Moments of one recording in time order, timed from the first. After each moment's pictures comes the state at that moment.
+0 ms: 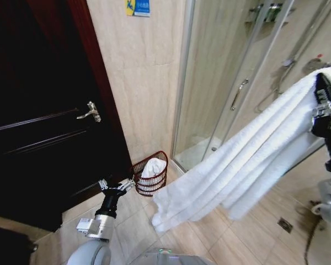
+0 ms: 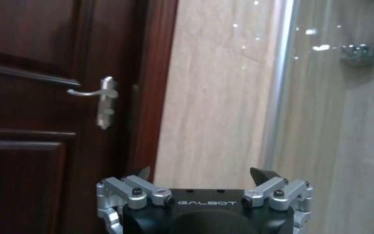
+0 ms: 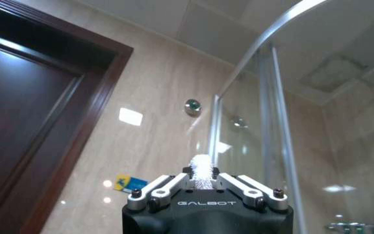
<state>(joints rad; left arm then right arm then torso) 1.85 -1.56 -0.58 -2.38 -0.18 -0.08 0.09 -1.41 1.00 1.21 2.50 0.90 0.06 -0.16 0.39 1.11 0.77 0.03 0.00</state>
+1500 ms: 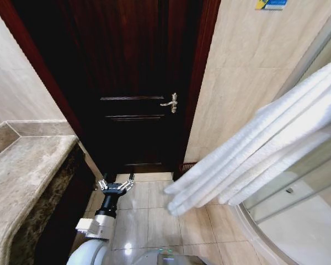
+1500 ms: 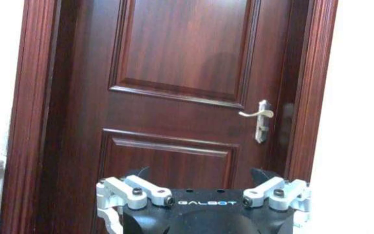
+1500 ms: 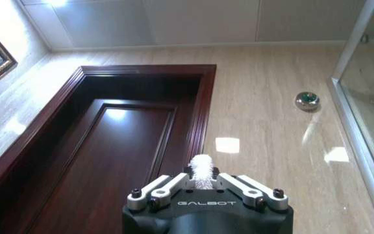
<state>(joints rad) 1.85 -1.56 -0.58 -2.38 -0.18 -0.08 0.09 -1.39 0.97 1.30 2.50 0.96 0.07 -0.17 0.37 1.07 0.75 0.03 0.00</state>
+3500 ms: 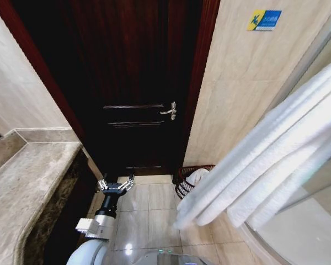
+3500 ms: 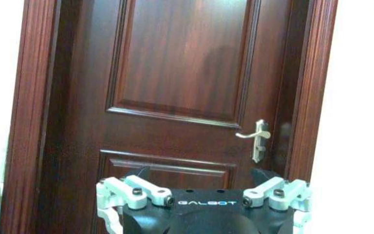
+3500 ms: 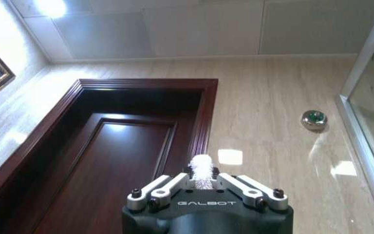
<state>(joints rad) 1.85 -1.56 -0.58 -2.38 -0.18 -0.08 0.09 -1.38 0.94 1.31 2.50 0.99 0.07 -0.17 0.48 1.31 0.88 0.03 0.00</state>
